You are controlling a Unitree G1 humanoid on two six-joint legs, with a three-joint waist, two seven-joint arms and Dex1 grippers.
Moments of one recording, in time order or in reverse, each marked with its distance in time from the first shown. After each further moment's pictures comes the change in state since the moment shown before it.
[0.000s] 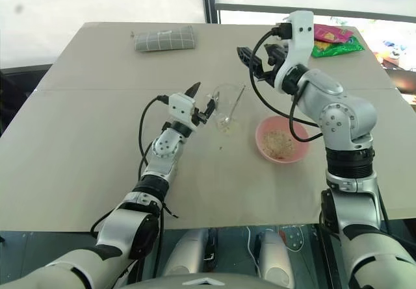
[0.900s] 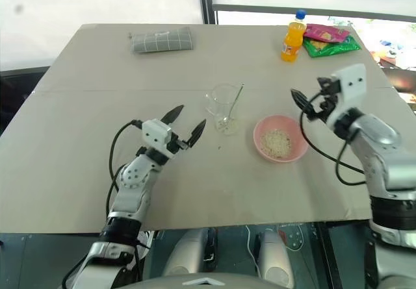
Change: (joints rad) left arm 0.490 0.140 -0.018 -0.728 -0.158 0.350 -0.182; right arm 0.511 -0.258 -0.212 -0.093 -0.182 -0.266 0.363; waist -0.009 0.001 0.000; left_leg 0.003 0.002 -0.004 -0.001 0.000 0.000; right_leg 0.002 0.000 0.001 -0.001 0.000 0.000
